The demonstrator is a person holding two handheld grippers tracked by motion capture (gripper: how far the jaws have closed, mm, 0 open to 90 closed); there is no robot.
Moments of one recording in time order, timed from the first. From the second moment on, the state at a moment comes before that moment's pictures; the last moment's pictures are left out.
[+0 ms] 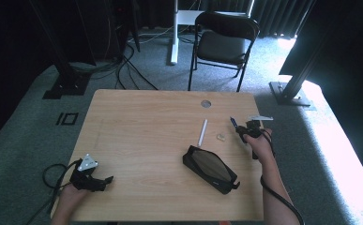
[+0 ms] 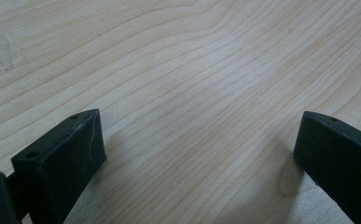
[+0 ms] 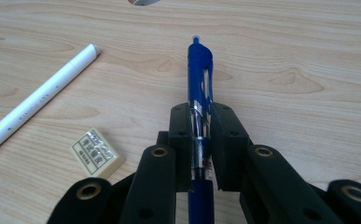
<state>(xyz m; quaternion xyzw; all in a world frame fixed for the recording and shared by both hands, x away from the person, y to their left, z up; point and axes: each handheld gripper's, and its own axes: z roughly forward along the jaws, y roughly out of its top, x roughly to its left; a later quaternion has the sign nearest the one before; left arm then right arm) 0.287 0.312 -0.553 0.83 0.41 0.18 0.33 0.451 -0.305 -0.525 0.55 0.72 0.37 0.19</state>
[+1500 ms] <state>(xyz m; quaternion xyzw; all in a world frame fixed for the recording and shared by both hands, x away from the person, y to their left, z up) 0.286 0.310 -0.554 0.83 0.41 0.18 0.33 0.399 -0.285 -0.453 0.47 0.74 0.44 0.18</state>
